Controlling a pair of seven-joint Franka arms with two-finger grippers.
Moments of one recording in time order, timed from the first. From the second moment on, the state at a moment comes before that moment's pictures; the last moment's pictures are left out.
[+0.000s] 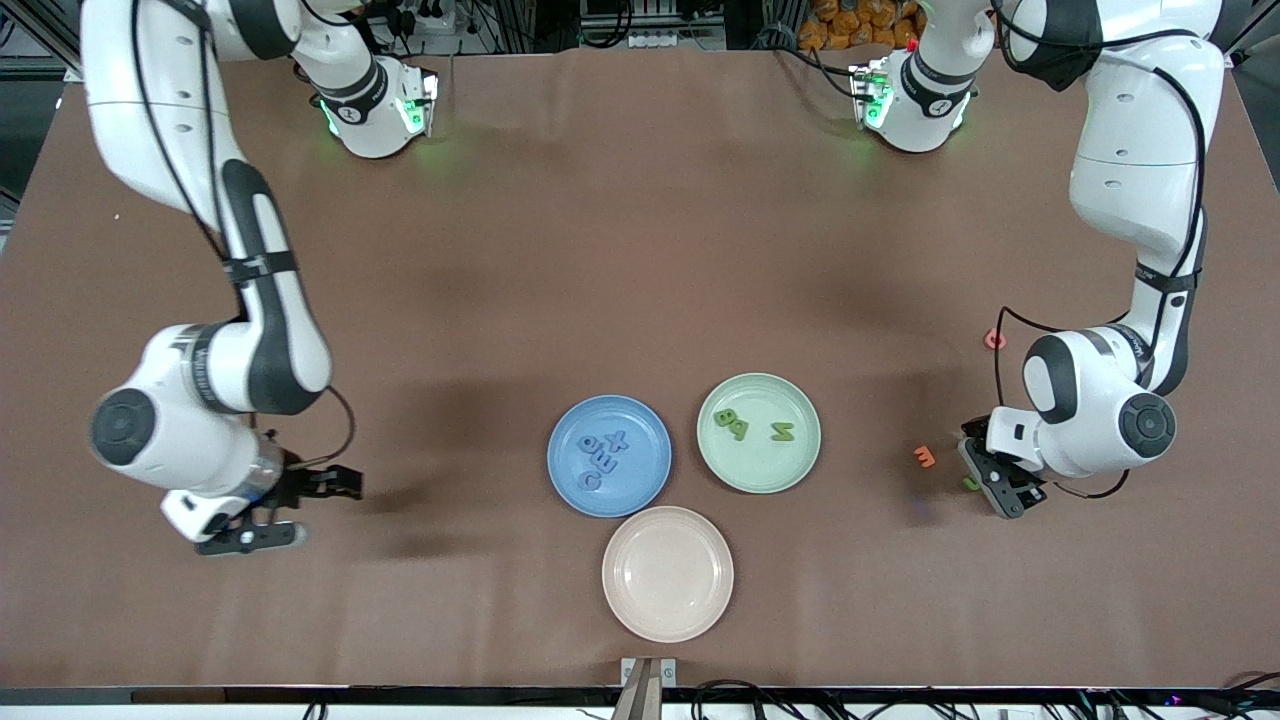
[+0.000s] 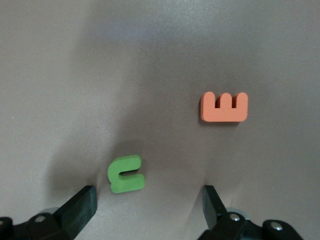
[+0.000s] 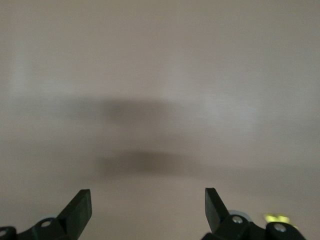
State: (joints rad) left arm -0.04 0.78 0.07 -1.61 -0.18 2.36 1.26; right arm 0.19 0.70 -0.18 -1.41 0.22 2.17 -0.17
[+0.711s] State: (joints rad) left arm -0.04 0.79 0.06 -1.58 -0.18 2.33 1.26; right arm 0.09 0.46 -0.28 -1.40 0.20 1.79 -0.23
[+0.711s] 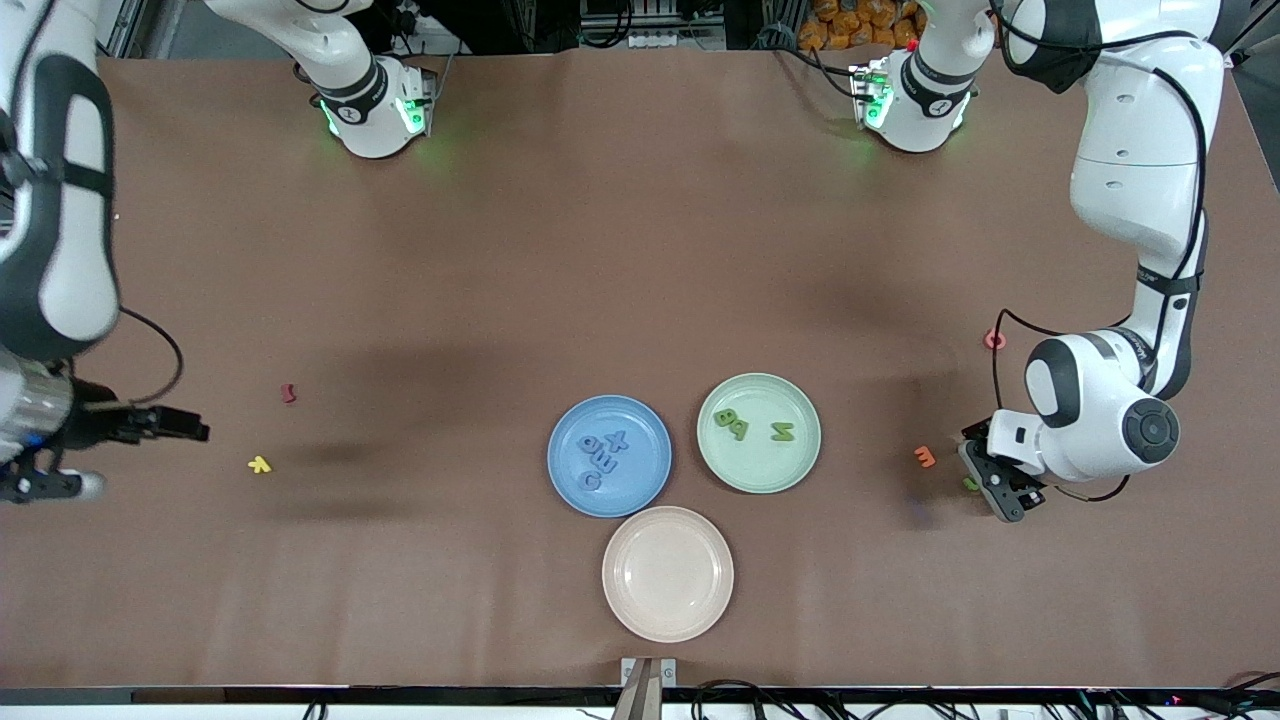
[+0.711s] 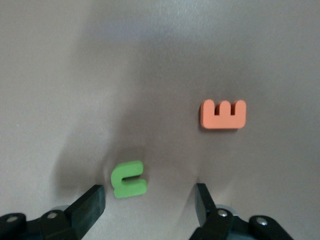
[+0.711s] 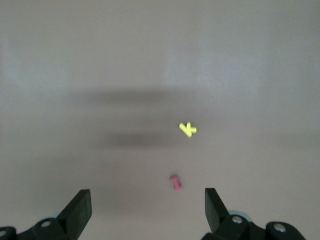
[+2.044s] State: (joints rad) left arm -0.07 0.79 0.07 -1.56 -0.17 2.31 1.30; right arm 0.13 0.04 -0.26 -1.54 0.06 1.56 0.02
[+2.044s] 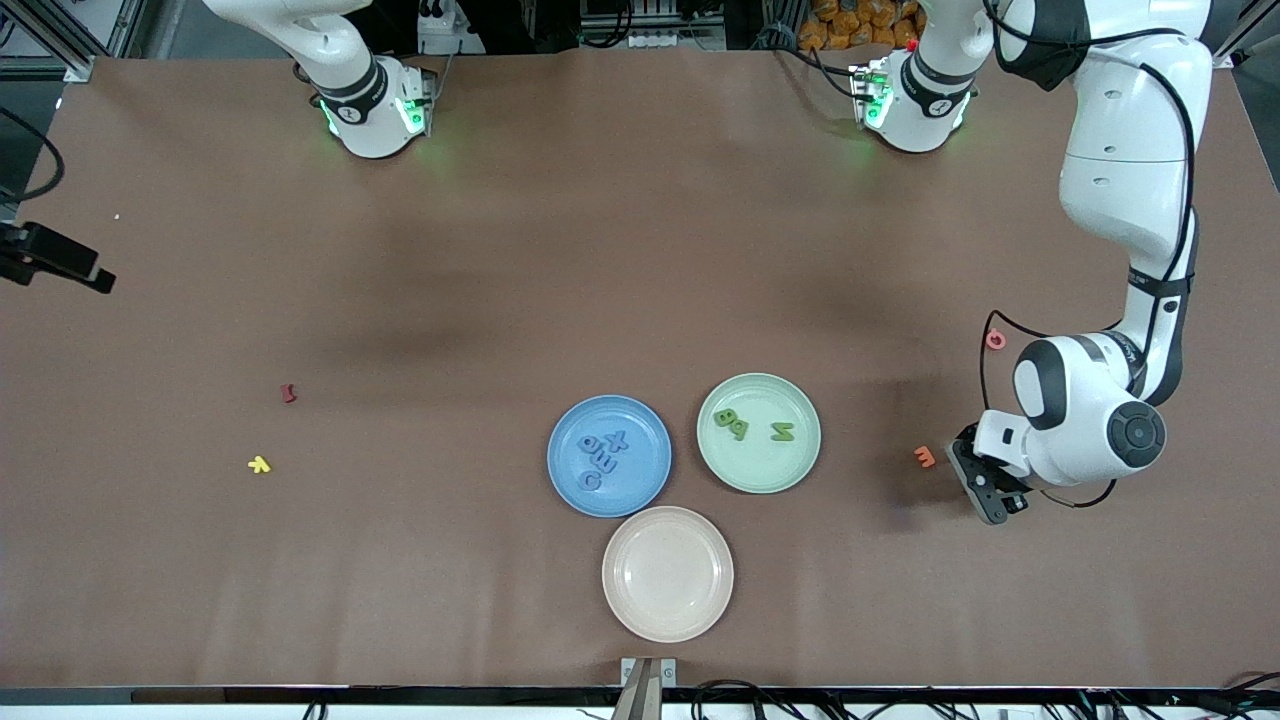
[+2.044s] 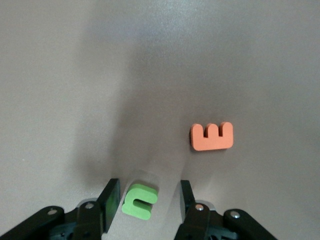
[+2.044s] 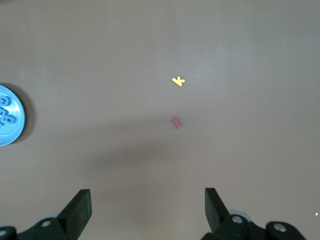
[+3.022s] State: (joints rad) left arm -0.06 0.79 0.07 -1.55 -0.17 2.31 1.36; right arm 0.17 0.03 -0.26 -1.48 0.04 1.54 0.07
